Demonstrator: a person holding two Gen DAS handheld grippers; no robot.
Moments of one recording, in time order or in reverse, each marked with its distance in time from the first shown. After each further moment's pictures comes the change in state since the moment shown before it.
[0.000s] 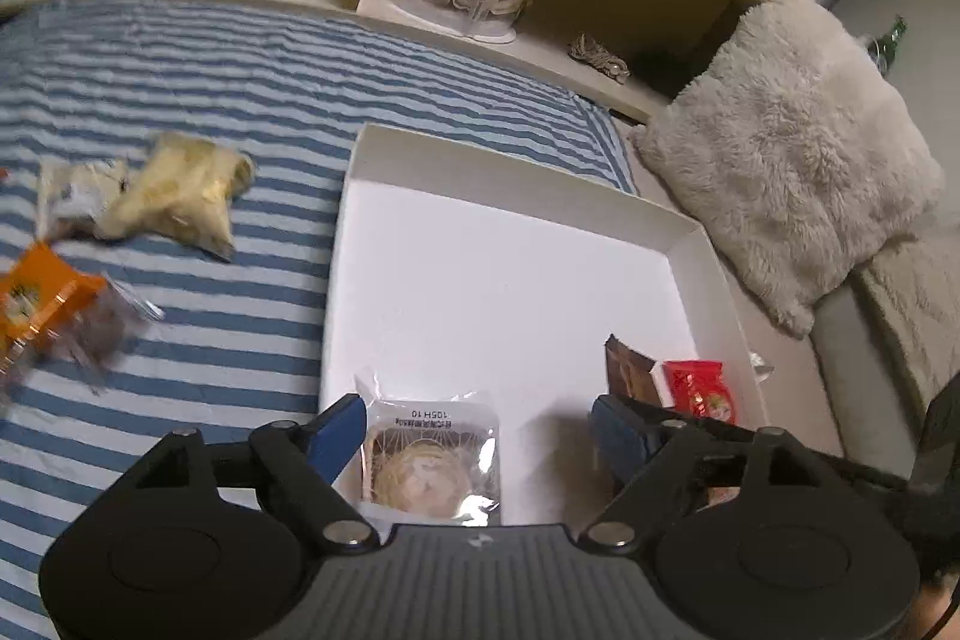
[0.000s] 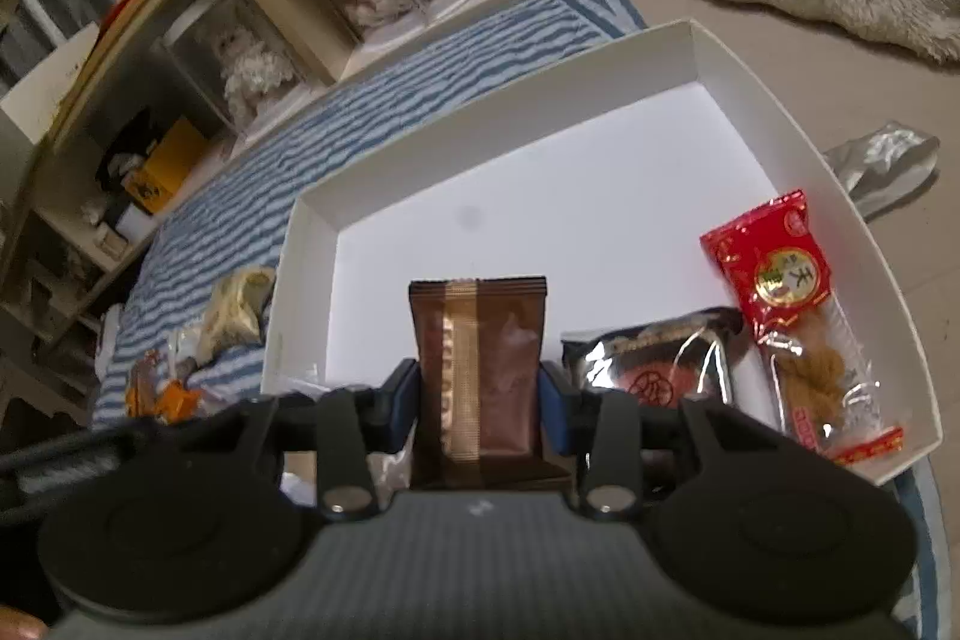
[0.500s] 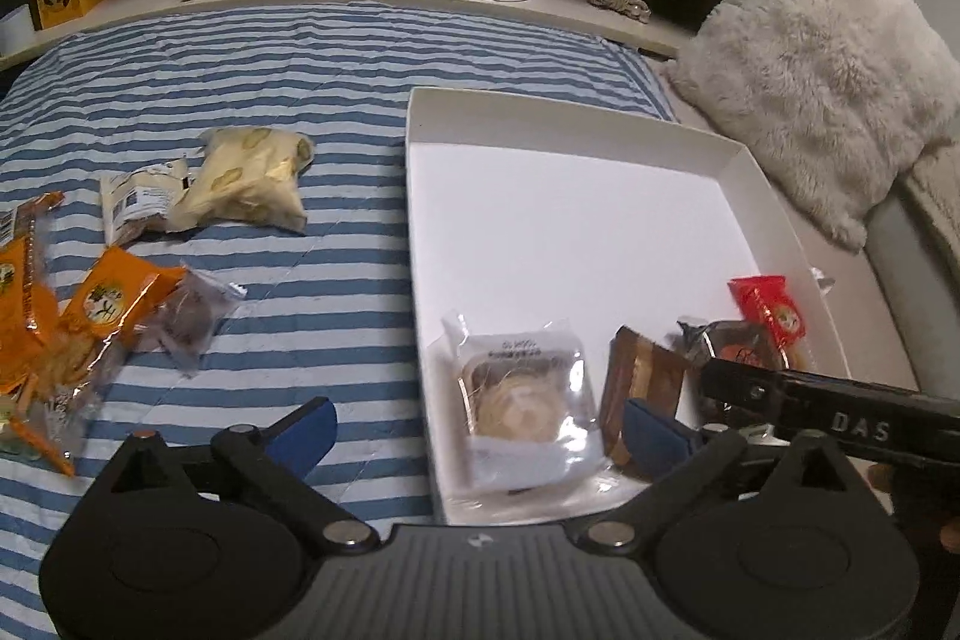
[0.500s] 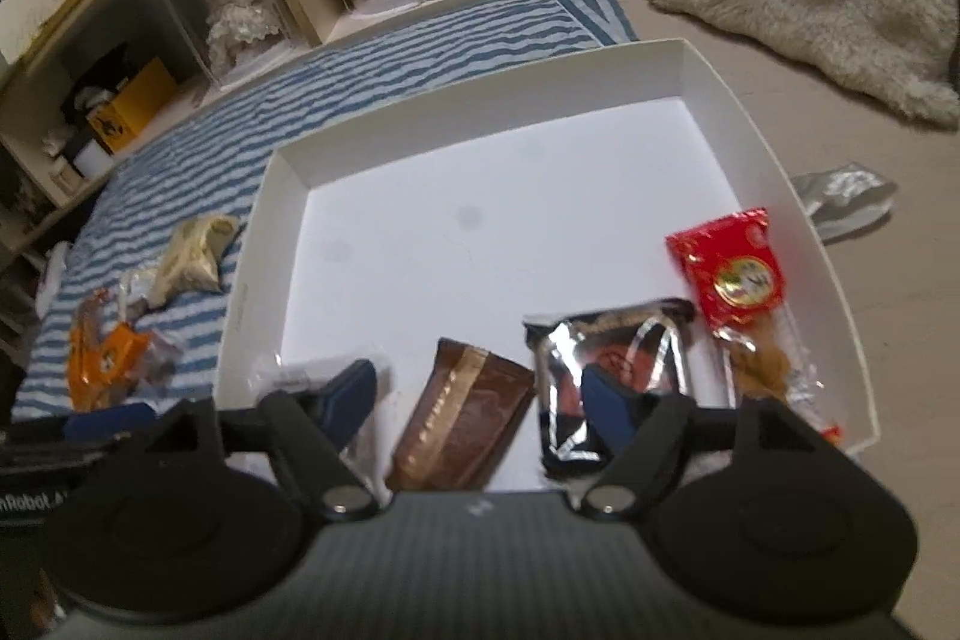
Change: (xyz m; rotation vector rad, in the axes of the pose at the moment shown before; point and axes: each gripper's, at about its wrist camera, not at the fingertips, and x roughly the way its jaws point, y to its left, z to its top) left arm -0.010 0.011 -0.016 0.125 0.076 0.123; right arm -0.007 0.025 -0.009 -0.121 0.028 -0.152
